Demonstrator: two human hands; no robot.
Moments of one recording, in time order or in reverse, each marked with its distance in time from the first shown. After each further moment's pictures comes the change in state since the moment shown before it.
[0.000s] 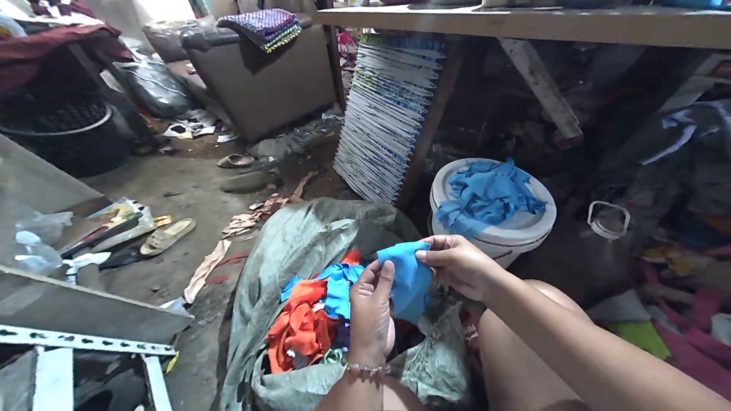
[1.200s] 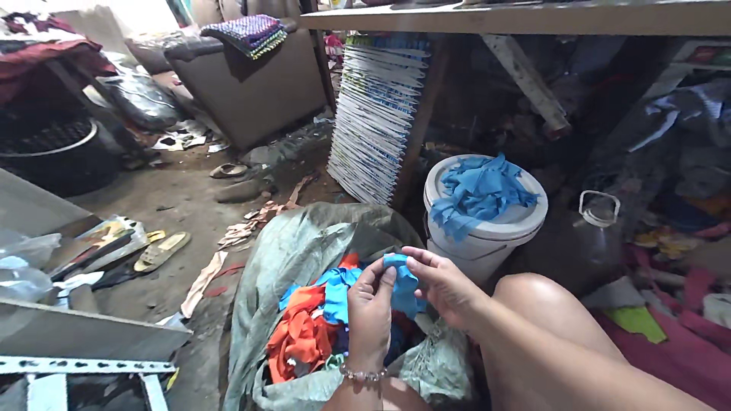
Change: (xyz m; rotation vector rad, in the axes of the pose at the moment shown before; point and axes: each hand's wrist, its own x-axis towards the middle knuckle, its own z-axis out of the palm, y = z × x) left_hand 0.004 -0.005 -0.005 0.196 -0.183 0.230; right_hand -0.008 0.038 0.017 0.087 0.098 -0.061
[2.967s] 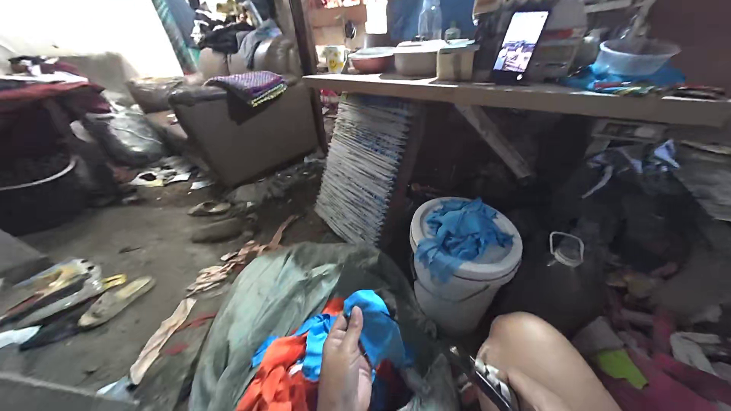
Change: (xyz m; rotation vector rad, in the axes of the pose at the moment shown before) left_hand -0.007 0.031 0.001 -0.242 0.181 -0.325; right_hand -0.132 0.024 -0.104 -0.906 0.003 -0.097
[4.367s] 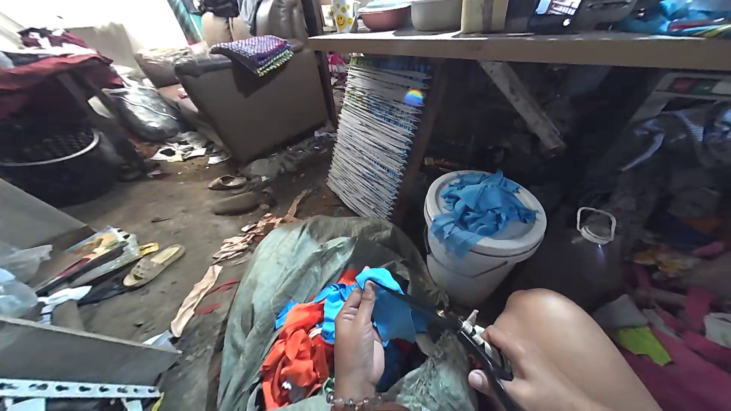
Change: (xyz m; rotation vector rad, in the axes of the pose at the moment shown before) left_hand 0.013 -0.012 -0.009 0.038 0.101 0.075; right_hand 0.039 -0.017 0.015 -0.205 -0.030 0.009
